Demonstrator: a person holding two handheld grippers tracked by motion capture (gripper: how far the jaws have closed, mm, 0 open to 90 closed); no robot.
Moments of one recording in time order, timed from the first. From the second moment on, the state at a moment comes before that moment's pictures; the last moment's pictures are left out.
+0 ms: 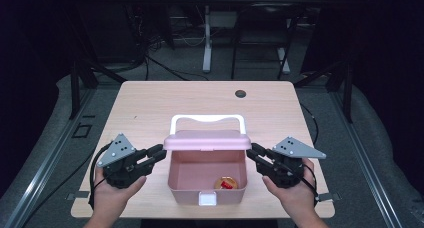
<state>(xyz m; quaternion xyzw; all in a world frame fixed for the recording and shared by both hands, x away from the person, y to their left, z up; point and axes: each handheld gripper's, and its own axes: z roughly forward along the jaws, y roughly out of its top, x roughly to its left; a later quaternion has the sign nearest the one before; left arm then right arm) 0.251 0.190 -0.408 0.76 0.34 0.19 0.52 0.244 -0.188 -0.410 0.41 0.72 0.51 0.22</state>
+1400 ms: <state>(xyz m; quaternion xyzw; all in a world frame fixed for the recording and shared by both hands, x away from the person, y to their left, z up) 0.244 0.195 -0.424 0.76 0.34 0.17 0.52 0.250 -0.215 -0.445 0.48 0.68 0.51 0.22</state>
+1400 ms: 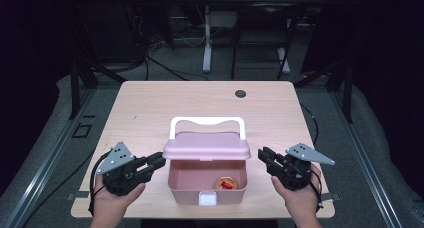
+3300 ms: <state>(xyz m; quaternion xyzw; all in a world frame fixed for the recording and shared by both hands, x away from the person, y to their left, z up) 0.226 0.200 -0.463 0.76 0.35 0.14 0.53 0.250 -0.215 -0.481 0.49 0.67 0.50 0.24</state>
